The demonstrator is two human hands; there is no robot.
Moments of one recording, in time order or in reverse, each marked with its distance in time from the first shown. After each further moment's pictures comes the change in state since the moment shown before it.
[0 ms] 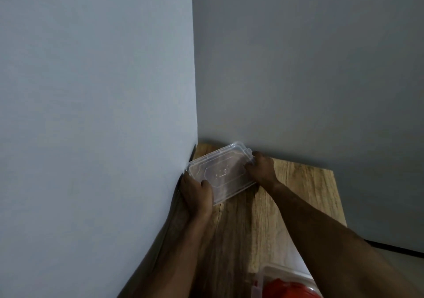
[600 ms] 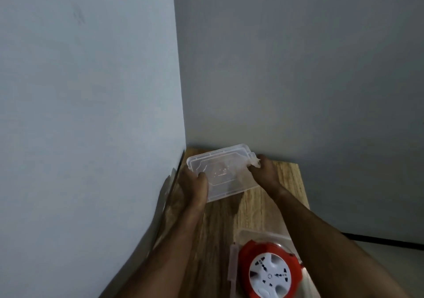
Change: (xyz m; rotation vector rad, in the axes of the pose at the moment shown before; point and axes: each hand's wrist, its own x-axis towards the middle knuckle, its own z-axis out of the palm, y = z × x) left_hand -0.076 0.069 -0.052 -0.085 -0.108 0.068; right_hand -0.115 -0.021 -0.093 0.238 0.195 0.056
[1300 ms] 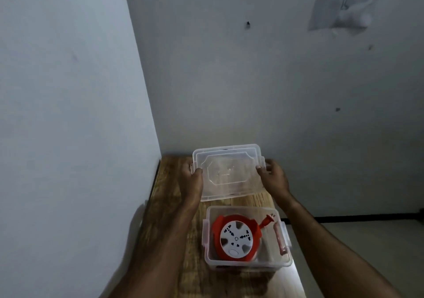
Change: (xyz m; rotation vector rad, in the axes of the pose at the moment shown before) left_hand -0.118 0.038 -0.013 -0.153 -0.236 0.258; right_hand -0.142 0.026 -0.135 0.254 0.200 0.075
